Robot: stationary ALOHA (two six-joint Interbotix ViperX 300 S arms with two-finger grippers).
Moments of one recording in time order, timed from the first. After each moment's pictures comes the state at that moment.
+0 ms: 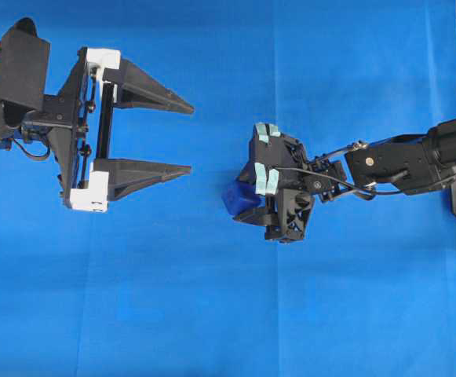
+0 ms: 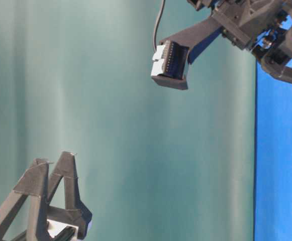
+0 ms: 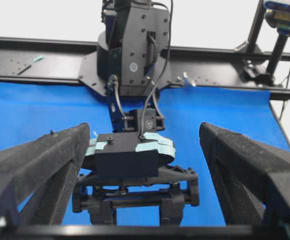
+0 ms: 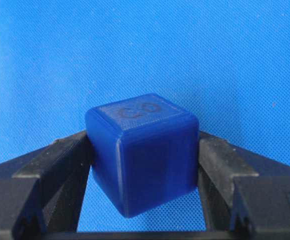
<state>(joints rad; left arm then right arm) -0.03 -0.41 0.72 0.01 -0.27 -0.06 0.02 0.16 0.75 -0.45 -0.23 0.73</state>
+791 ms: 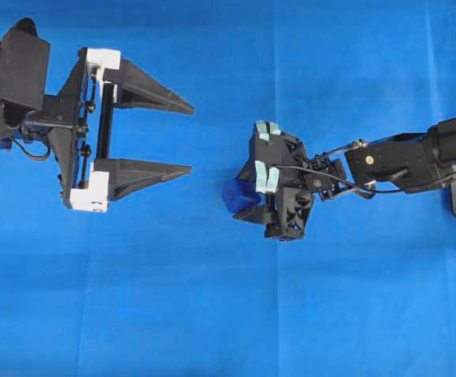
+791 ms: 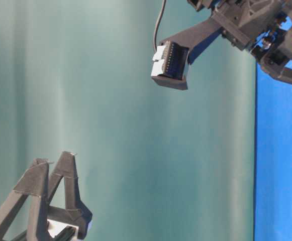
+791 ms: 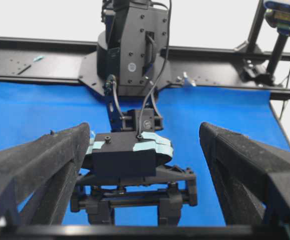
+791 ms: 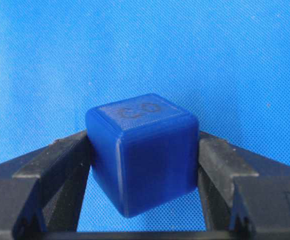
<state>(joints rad) -0.03 -0.41 0.72 0.01 -0.27 -0.06 0.01 0.16 0.75 -0.45 -0.23 0.73</state>
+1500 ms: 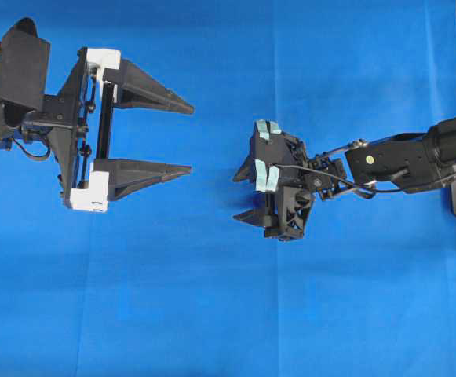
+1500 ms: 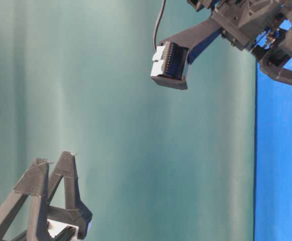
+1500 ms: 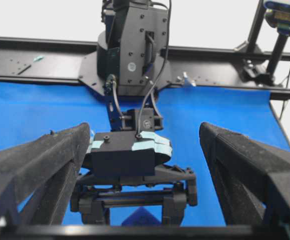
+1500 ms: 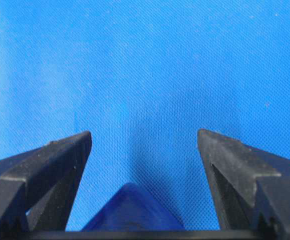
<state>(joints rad) -0.03 -0.41 0.72 0.01 -0.27 -0.06 0.01 0.14 0.75 -0.44 -0.23 0.73</state>
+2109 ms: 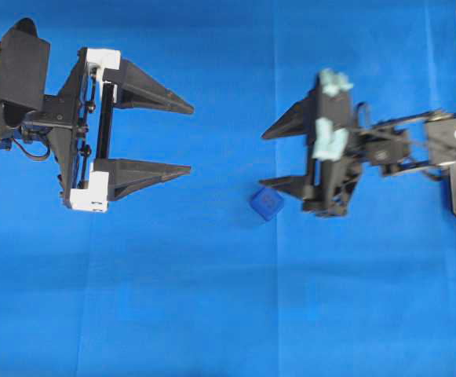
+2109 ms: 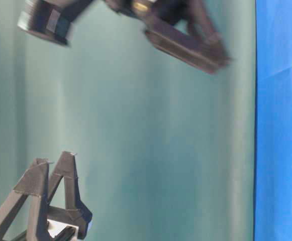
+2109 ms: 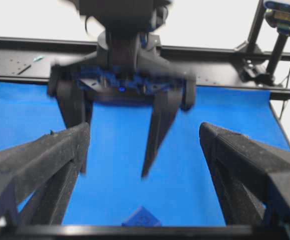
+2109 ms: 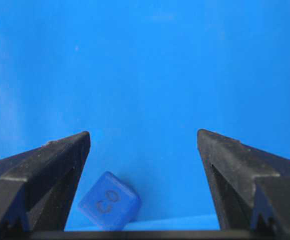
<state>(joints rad) -0.03 -0.41 0.72 0.01 -0.27 -0.06 0.02 -0.32 0.77 -0.44 0.15 0.72</state>
